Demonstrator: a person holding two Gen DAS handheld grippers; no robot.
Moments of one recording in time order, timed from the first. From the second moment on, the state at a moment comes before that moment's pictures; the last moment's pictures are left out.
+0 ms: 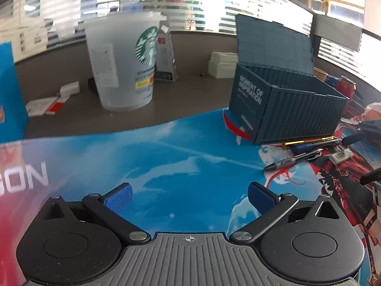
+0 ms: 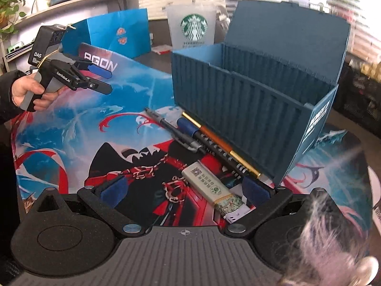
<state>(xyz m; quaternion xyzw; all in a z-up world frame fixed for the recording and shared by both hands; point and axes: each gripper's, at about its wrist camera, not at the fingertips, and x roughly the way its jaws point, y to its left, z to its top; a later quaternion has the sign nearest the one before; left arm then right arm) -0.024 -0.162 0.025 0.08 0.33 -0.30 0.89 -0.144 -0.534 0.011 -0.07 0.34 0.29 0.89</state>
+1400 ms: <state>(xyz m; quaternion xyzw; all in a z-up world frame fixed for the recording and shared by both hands) -0.020 -0.144 0.008 0.02 0.32 -0.25 0.91 -0.171 -0.445 0.057 -0.18 0.34 0.19 0.90</state>
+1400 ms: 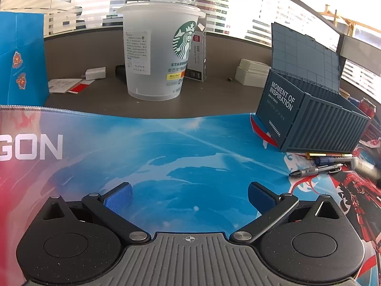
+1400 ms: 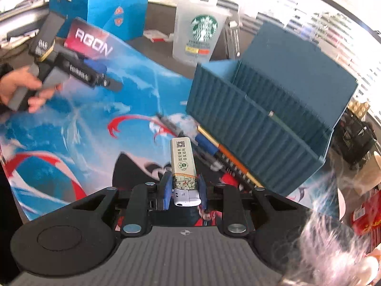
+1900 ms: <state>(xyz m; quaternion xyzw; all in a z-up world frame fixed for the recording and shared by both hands) -0.021 -0.145 0.007 0.03 0.32 -0.25 0.91 -0.143 -0.443 0.106 -0.22 0.31 0.19 0.91</state>
